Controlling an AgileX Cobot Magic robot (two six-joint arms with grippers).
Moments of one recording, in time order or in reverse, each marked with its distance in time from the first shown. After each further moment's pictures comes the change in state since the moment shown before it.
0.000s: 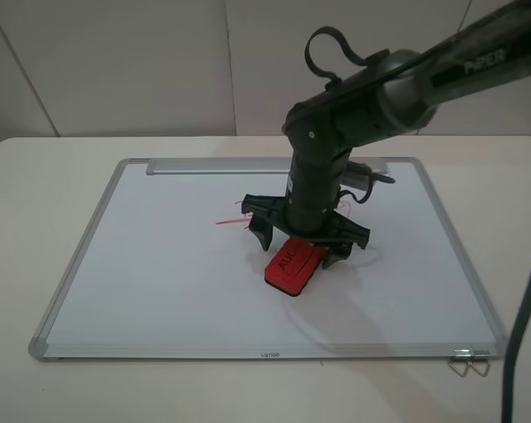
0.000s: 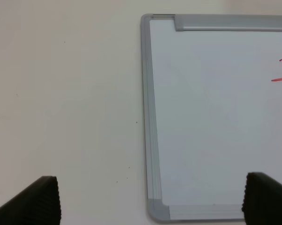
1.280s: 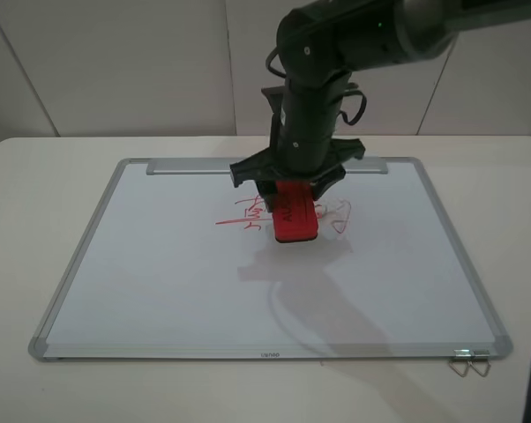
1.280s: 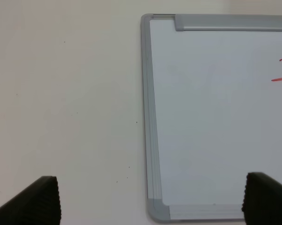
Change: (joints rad) left arm 0.000 0.000 0.000 0.000 0.000 0.000; right arm 0.000 -0.063 -0.236 -0.063 0.209 -0.666
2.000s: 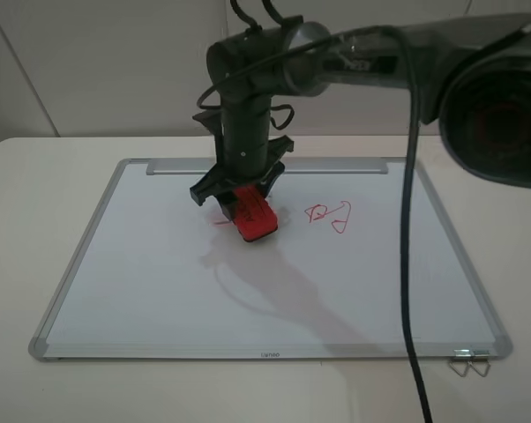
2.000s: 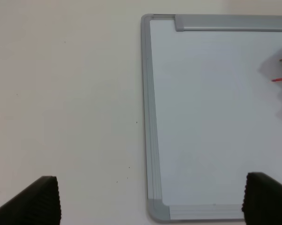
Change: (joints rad) left arm 0.000 0.000 0.000 0.000 0.000 0.000; right arm 0.052 0.367 -0.457 0.041 0.156 -0.333
